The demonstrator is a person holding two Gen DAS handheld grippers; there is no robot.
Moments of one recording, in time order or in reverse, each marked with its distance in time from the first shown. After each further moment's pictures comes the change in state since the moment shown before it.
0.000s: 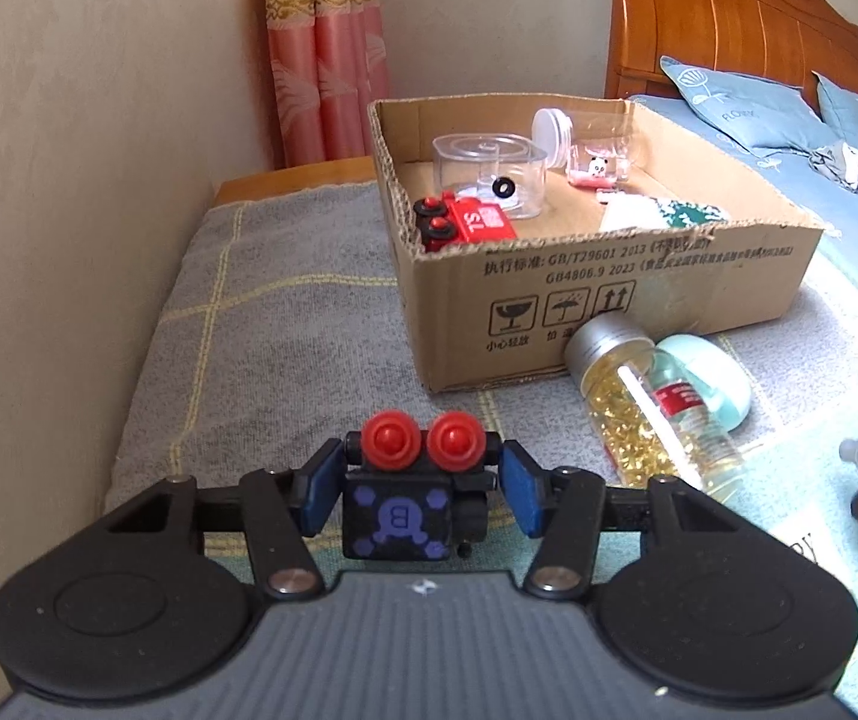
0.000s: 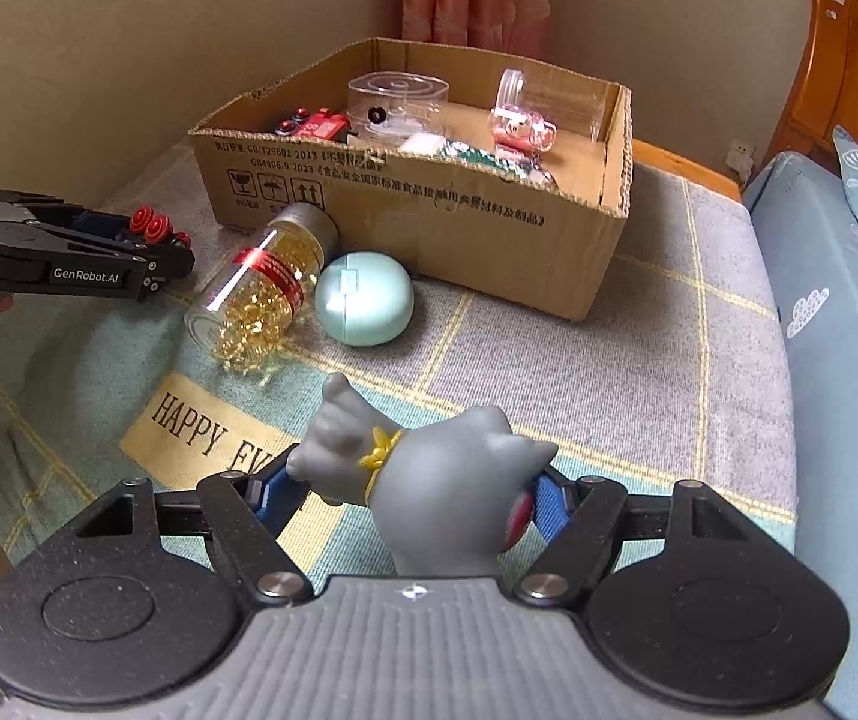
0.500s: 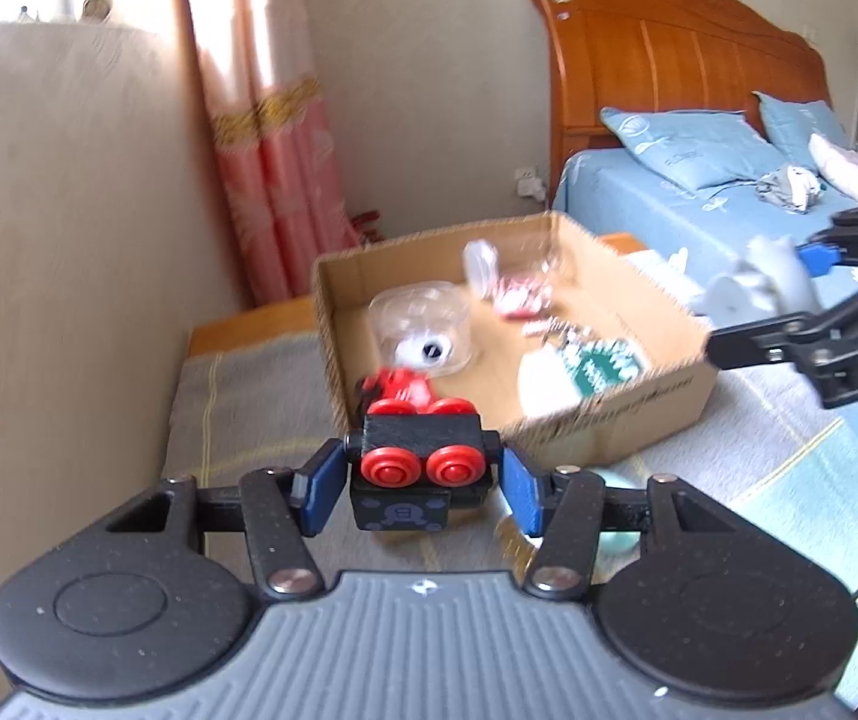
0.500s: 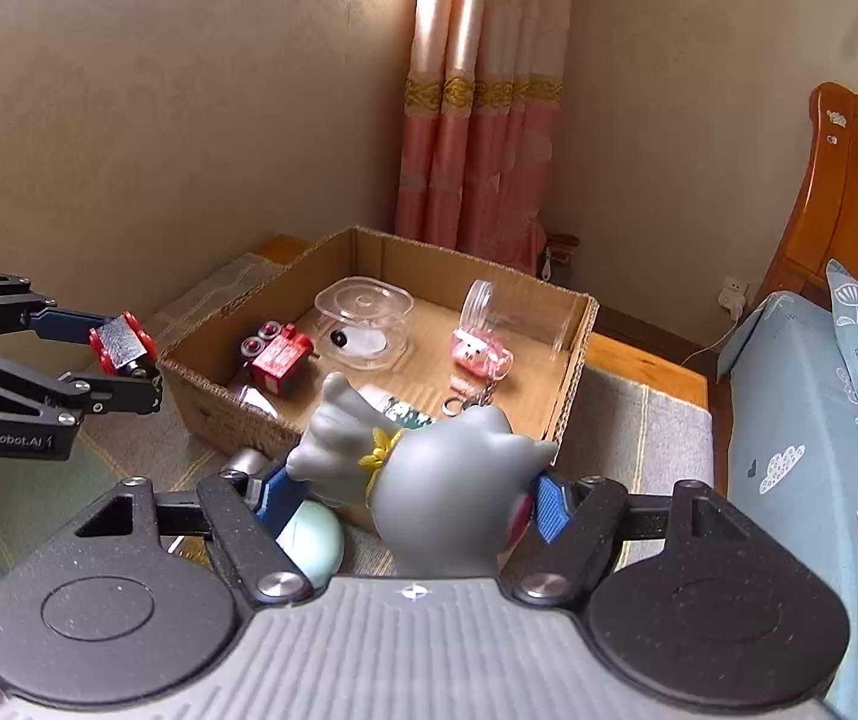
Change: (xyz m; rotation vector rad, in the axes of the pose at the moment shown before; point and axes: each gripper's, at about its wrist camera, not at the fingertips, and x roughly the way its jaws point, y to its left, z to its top) left arm -0.055 -0.031 0.068 0.114 -0.135 -0.048; right arm -0.029 -0.041 0.095 -0.063 -0.220 -0.011
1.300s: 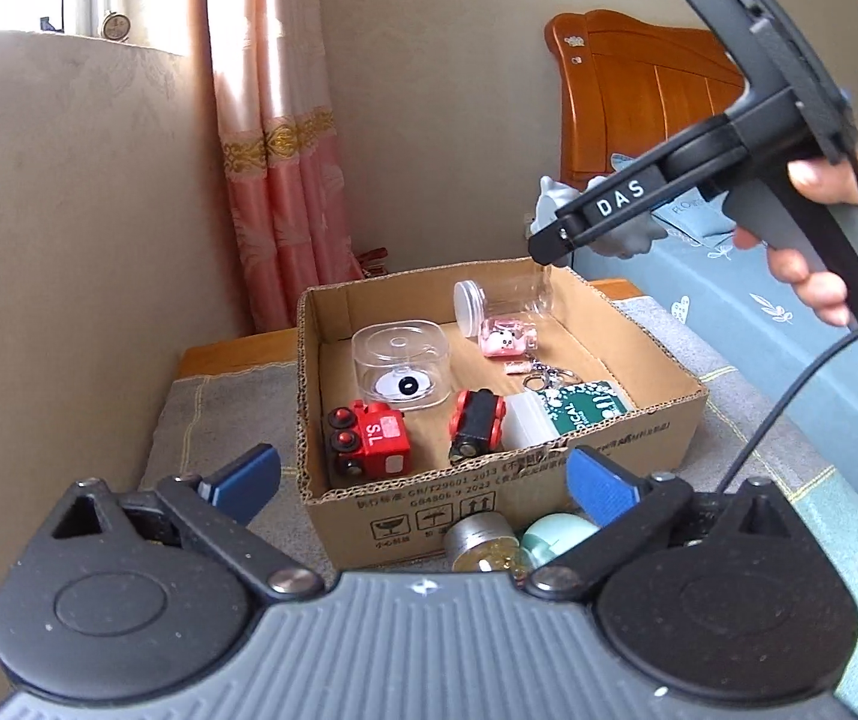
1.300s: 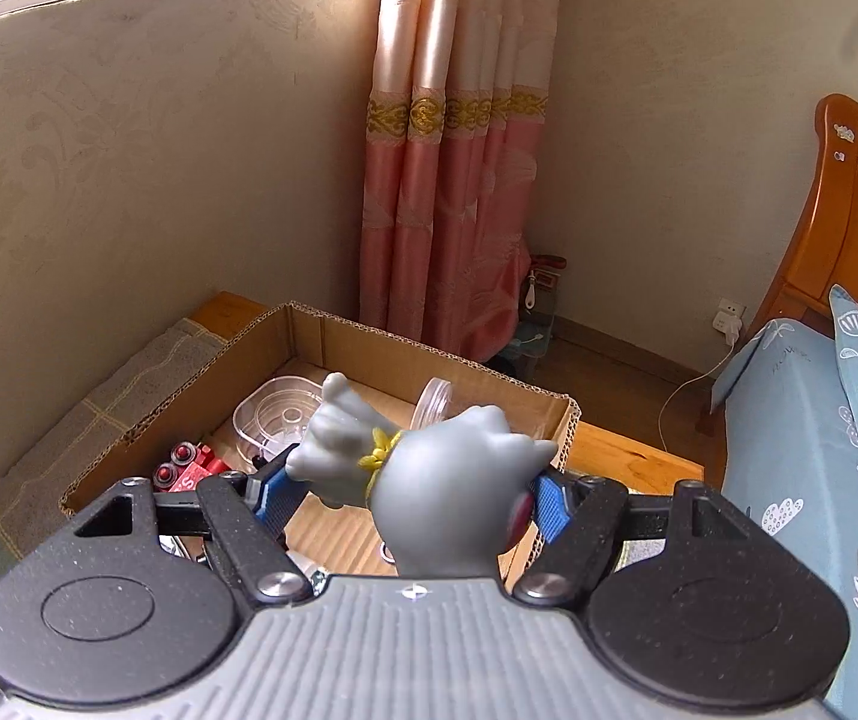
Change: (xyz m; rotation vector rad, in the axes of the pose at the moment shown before) left arm -0.003 -0.017 -0.017 -0.077 -0.081 0.031; right arm 0.072 -0.028 0.080 0.016 0.019 -0.018
